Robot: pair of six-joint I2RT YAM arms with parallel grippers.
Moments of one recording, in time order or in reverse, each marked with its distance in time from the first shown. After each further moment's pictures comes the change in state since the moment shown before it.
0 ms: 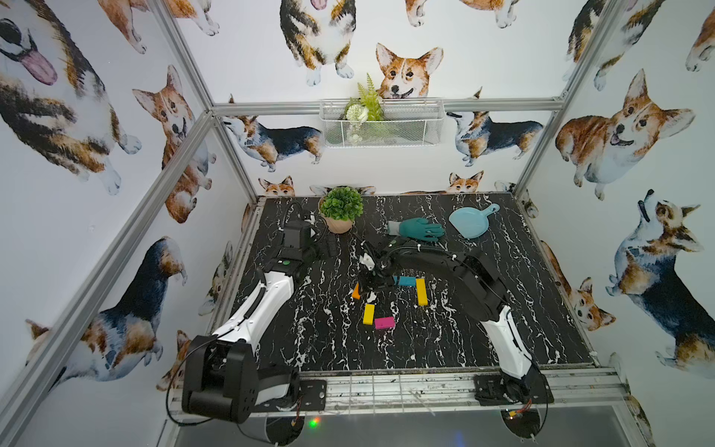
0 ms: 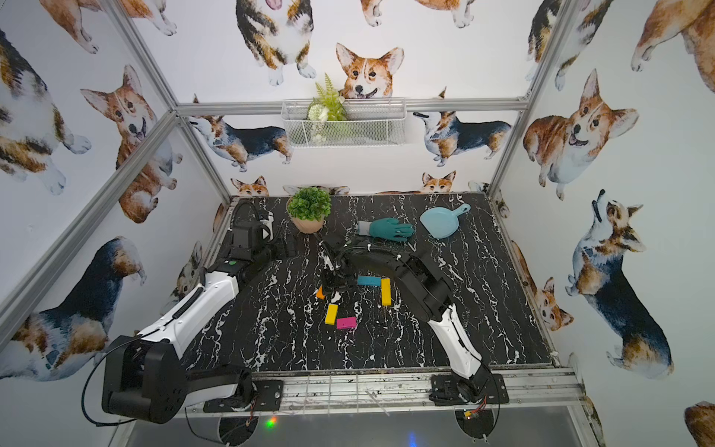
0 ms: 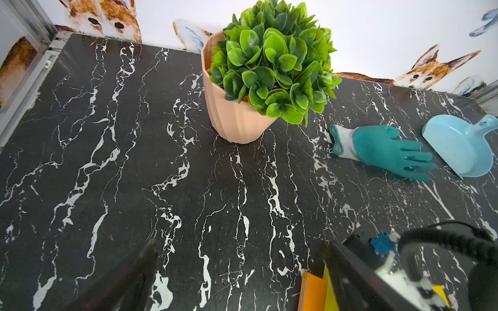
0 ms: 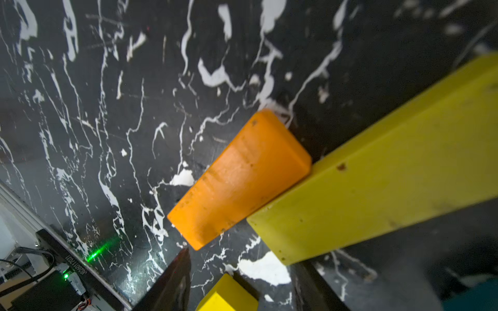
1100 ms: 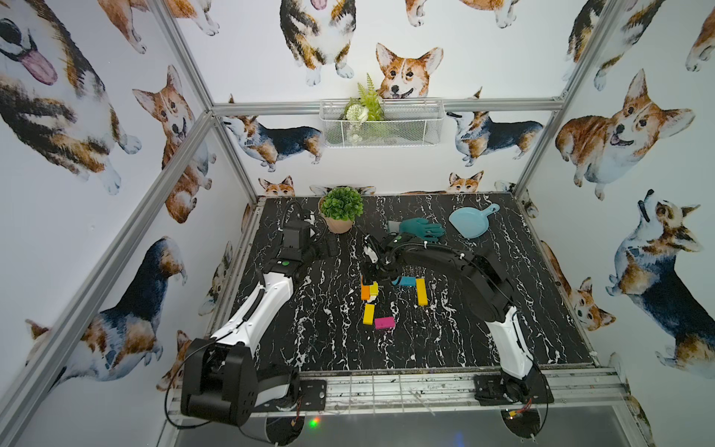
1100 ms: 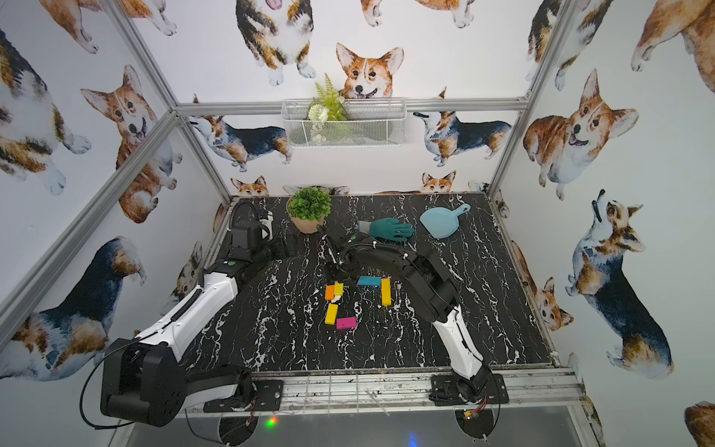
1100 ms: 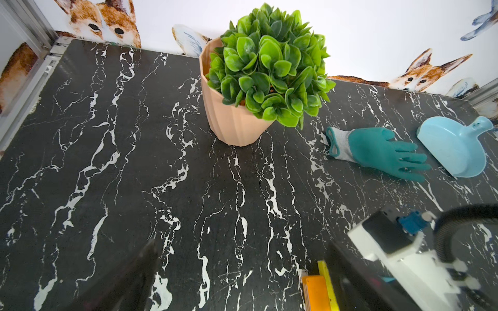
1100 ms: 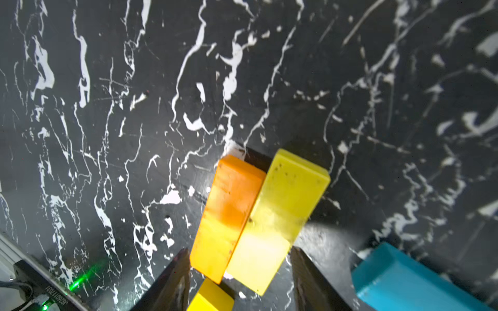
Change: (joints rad) left arm -0.001 -0.013 0.000 0.000 0.003 0.002; right arm -0.010 -0.076 -0.040 0.011 0.117 -0.011
